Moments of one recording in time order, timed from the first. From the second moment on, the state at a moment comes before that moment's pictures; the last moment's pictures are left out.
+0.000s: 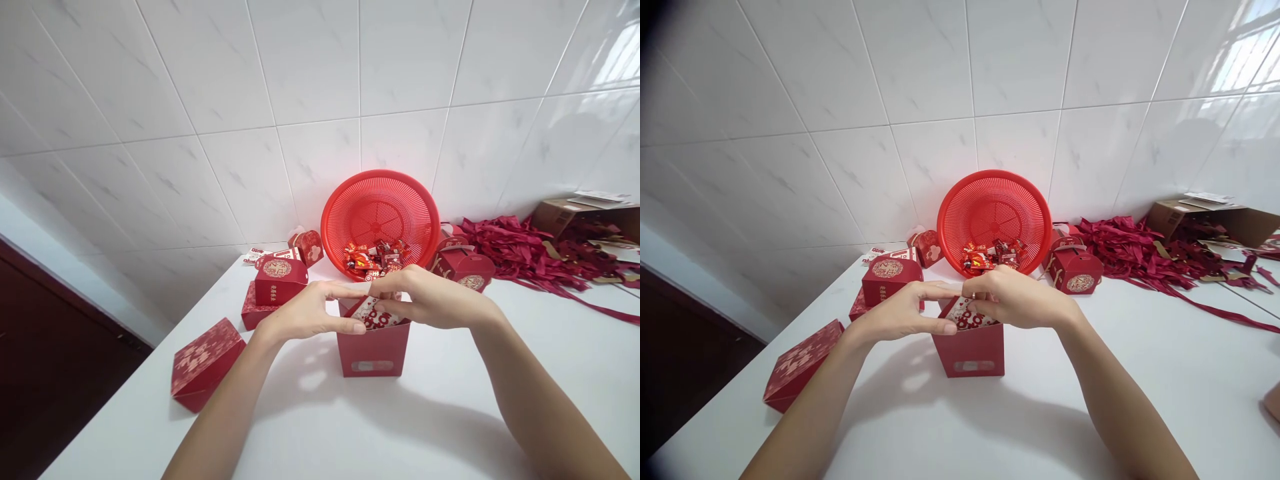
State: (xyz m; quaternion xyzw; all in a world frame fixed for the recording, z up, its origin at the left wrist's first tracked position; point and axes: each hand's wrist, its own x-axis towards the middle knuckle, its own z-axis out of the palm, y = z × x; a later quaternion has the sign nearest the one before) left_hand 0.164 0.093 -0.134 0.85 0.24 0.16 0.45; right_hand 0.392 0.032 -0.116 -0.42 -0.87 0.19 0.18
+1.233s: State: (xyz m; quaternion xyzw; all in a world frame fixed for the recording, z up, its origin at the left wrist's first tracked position) left_hand 0.167 0.108 -0.161 0.89 0.29 0.19 0.30; right_hand 0.419 0.035 -0.117 -0.51 -0.83 0.10 0.20
